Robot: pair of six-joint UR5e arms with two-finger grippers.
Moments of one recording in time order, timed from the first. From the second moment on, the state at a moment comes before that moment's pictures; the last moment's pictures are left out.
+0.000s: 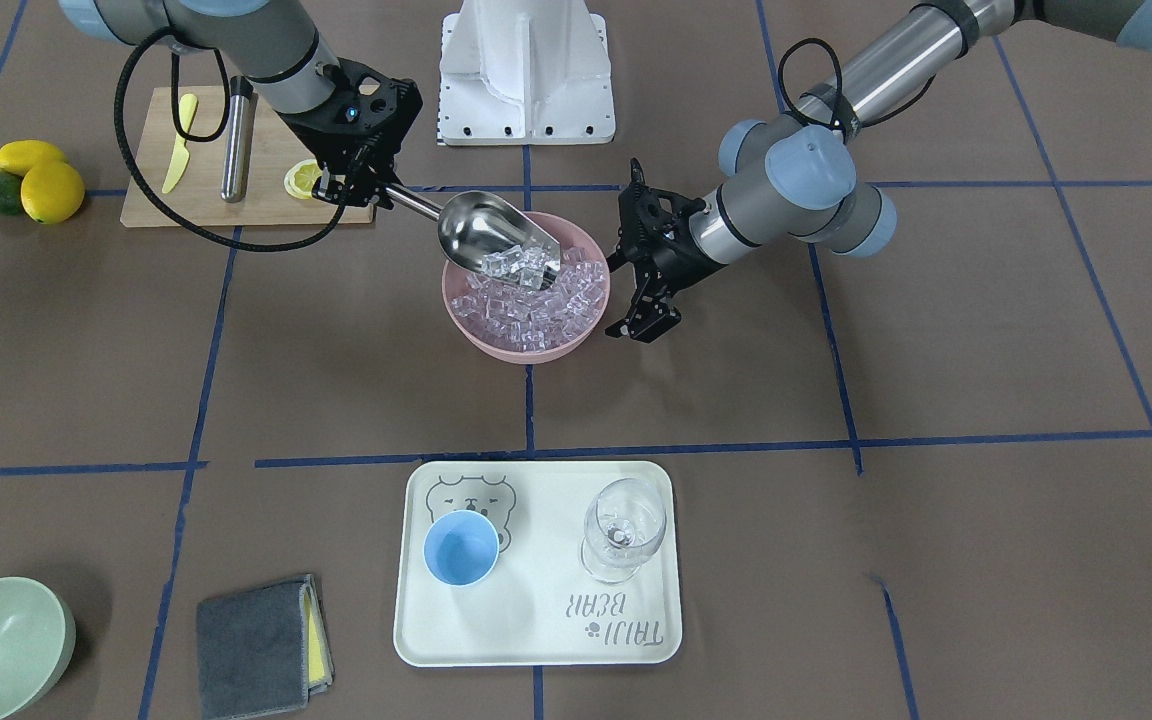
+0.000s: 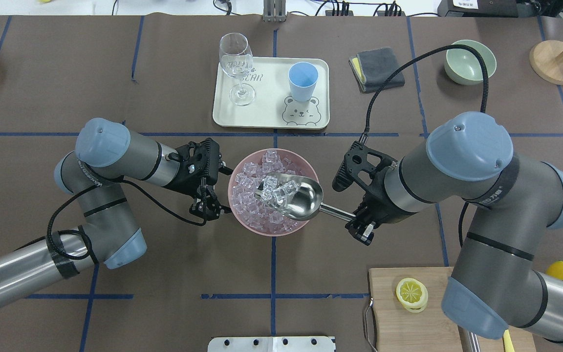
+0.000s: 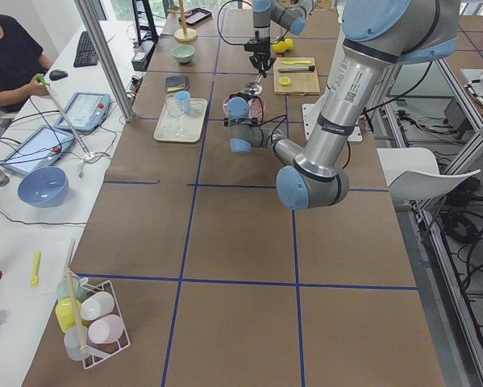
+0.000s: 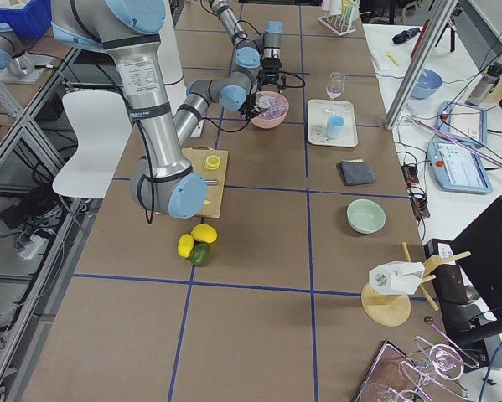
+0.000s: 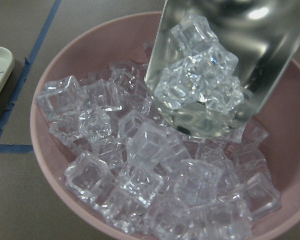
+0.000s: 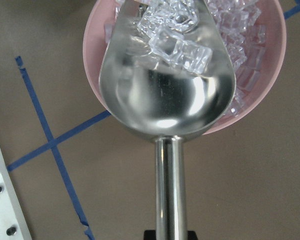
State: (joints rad) left arm -0.59 -2.08 -1.42 -2.60 -2.14 0.08; right arm 0.54 -1.23 2.08 -1.47 2.07 0.23
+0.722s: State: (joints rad) left arm -0.61 -2.07 -1.44 -2.60 -2.14 0.08; right arm 0.65 -1.22 2.05 -1.47 2.05 0.43
